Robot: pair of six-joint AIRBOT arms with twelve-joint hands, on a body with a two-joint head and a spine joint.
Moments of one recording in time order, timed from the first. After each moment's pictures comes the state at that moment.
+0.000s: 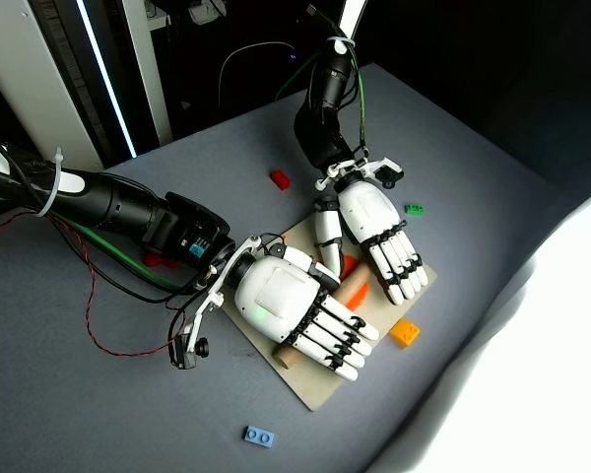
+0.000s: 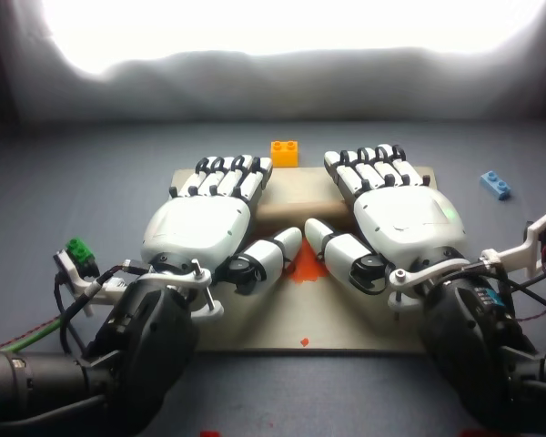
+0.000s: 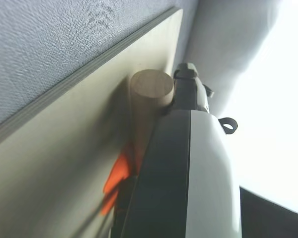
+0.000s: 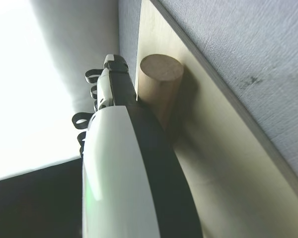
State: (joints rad) left arm 0.69 -1.49 1.32 -0.81 -0.97 1.47; right arm -0.67 -1.62 1.38 0.87 1.03 -1.53
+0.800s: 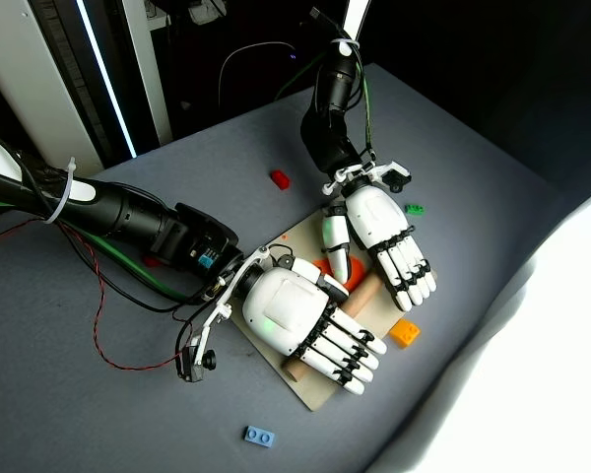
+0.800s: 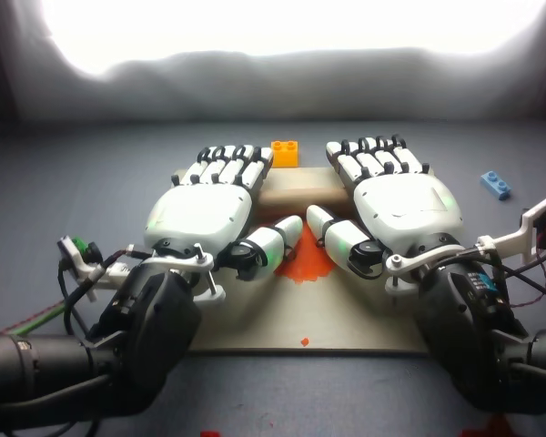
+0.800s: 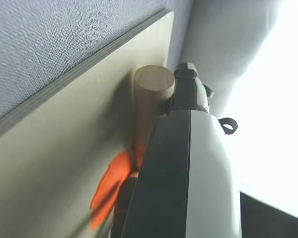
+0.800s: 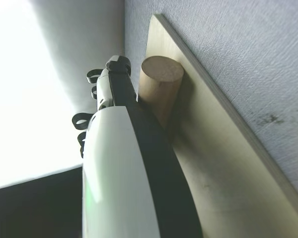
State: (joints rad) left arm 0.67 -1.50 1.37 -0.80 -0.92 1.47; right arm -0.66 -1.65 1.46 0.87 1.01 -1.52
